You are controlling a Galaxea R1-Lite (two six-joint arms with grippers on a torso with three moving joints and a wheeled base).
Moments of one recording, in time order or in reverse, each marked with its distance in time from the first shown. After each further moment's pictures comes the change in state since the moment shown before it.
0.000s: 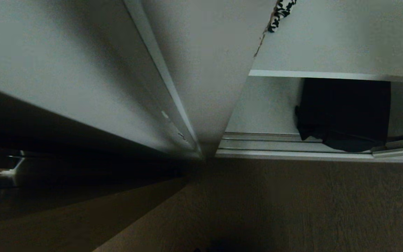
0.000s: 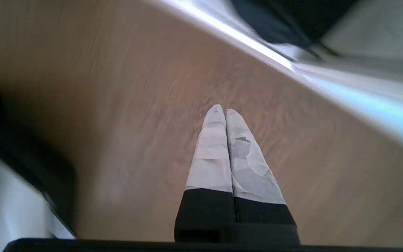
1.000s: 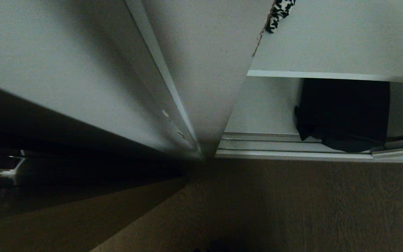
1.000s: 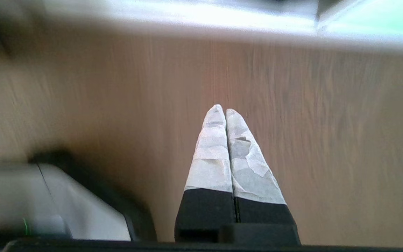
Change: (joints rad) left arm 0.000 0.000 0.000 0.000 0.000 0.000; right arm 0.249 -0.713 0.487 -0.026 -0.234 0.482
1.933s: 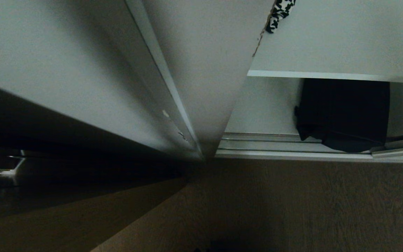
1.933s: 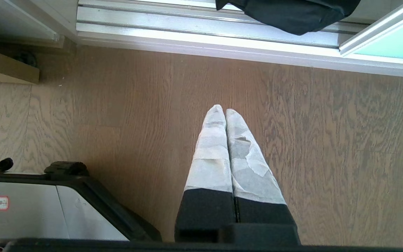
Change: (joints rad) left arm 0.000 0.000 0.000 0.000 0.000 0.000; right arm 0.004 -0.045 0.165 -0.190 0.080 0.009
